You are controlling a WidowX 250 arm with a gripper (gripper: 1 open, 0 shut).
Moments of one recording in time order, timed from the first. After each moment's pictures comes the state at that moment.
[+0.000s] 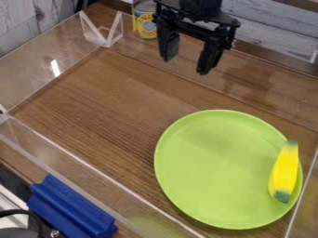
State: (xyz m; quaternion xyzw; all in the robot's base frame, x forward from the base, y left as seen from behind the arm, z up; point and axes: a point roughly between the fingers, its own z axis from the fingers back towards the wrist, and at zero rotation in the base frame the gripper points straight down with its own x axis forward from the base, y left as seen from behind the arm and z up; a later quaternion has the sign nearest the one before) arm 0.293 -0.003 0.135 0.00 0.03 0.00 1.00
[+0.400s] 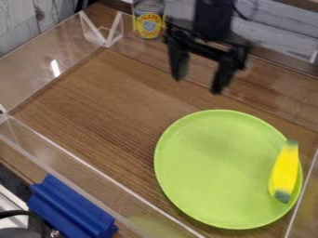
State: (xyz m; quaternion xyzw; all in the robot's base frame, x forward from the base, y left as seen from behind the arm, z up) arm 0.284 -0.047 0.118 -0.01 0.05 -0.01 1.00
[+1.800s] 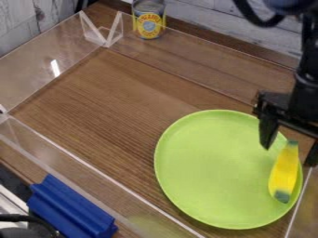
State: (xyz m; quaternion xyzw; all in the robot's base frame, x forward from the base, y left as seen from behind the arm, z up) arm 0.292 -0.154 0.061 -0.04 -0.02 -0.03 1.00
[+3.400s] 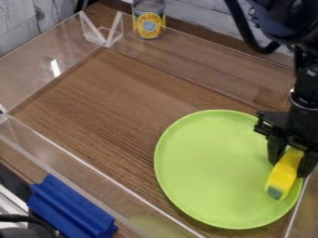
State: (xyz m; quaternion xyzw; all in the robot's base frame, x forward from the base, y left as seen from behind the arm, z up) arm 0.290 -0.151 0.035 -0.05 0.01 -0.03 1.00
